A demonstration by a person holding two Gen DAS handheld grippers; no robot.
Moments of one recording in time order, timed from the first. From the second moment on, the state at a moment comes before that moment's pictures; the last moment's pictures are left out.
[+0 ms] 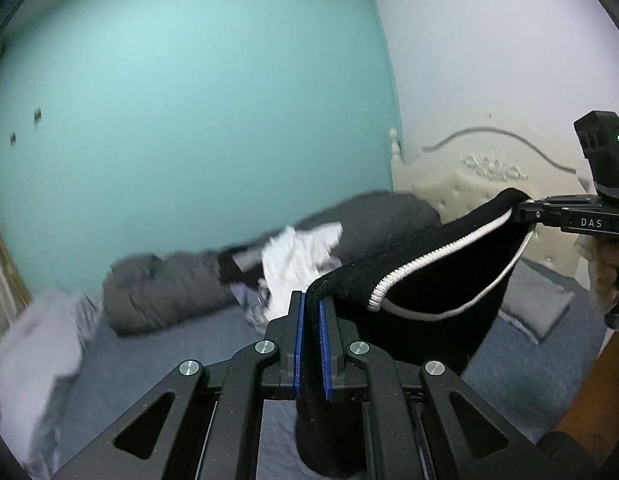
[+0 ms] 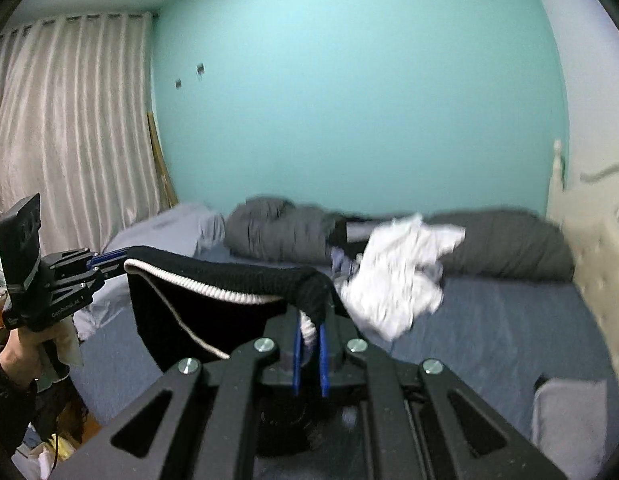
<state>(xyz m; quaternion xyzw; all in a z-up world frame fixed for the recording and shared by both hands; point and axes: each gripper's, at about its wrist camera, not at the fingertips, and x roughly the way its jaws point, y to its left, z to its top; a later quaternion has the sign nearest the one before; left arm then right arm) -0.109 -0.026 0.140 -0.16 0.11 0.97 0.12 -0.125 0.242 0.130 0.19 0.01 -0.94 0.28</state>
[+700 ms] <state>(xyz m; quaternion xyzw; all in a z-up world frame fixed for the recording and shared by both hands) -0.015 0.003 0.251 -0.07 0.13 0.98 0.14 -0.027 0.280 0.227 0.11 0.03 -0.96 0.27</state>
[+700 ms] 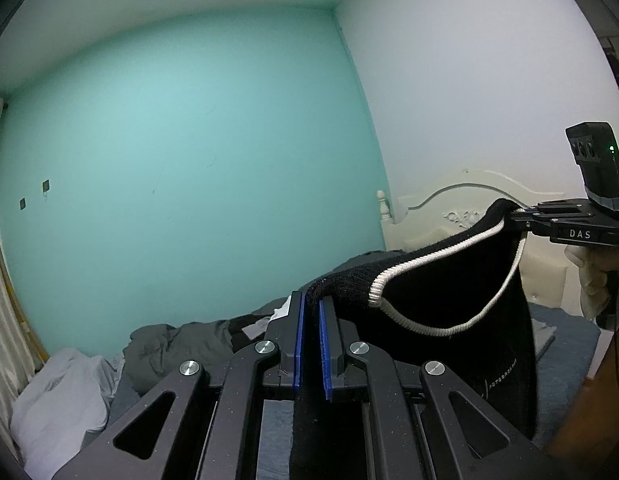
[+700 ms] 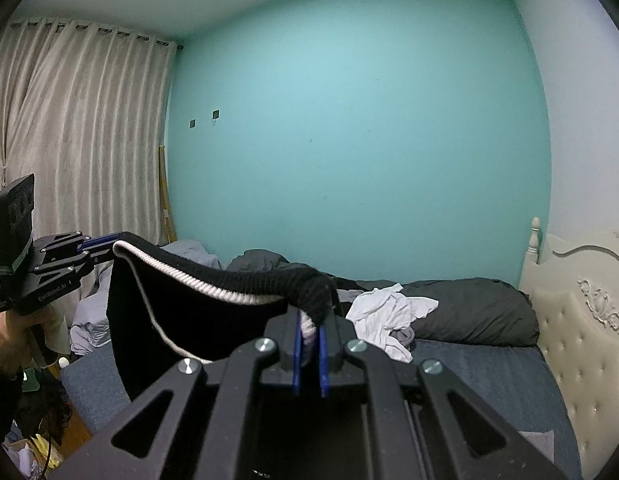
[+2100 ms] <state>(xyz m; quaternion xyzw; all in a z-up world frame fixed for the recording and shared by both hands) -0.167 -0.013 0.064 -0.25 0.08 0.96 0.12 -0.180 0.233 0.023 0.30 0.04 -0.92 0.26</state>
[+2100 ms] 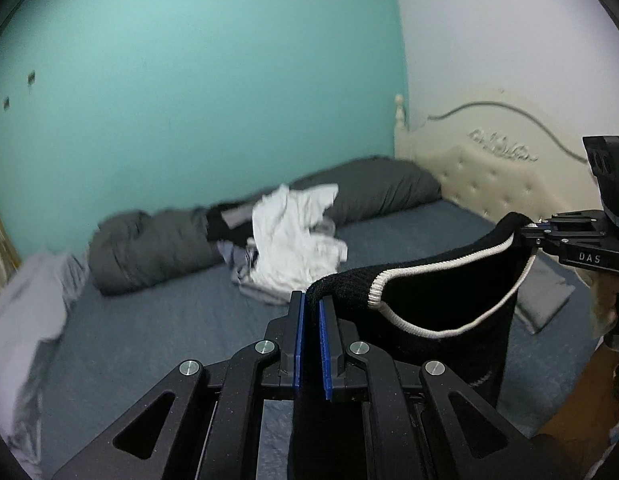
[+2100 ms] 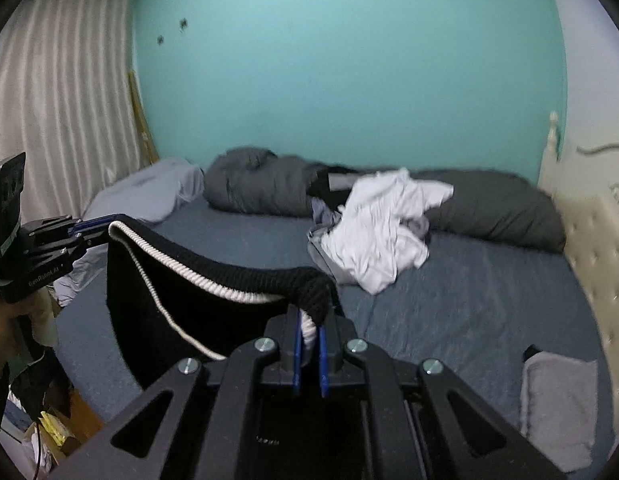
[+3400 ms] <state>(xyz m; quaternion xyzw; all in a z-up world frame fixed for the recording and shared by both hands) -0.548 -0.051 -0.285 -0.48 -0.02 0.87 0.09 -0.553 0.188 -0.300 0.48 -0.01 -0.86 0.20</state>
